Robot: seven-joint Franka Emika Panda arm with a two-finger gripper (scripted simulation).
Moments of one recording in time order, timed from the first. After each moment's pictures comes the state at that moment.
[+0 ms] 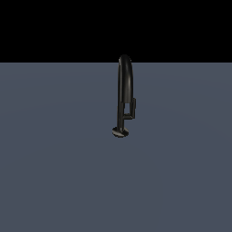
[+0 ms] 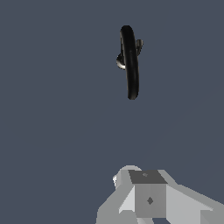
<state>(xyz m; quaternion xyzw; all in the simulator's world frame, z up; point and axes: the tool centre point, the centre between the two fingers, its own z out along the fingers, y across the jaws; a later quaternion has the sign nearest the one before) -0.199 -0.008 0.482 -1.00 0.05 0.06 0.05</state>
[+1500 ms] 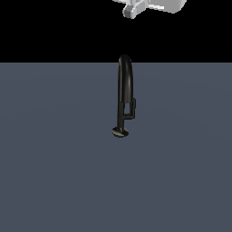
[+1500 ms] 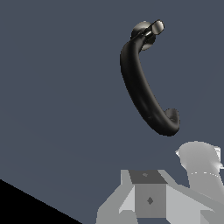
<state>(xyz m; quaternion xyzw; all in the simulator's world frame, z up) -0.038 -0.033 0.398 -0.90 0.25 0.27 0.25</state>
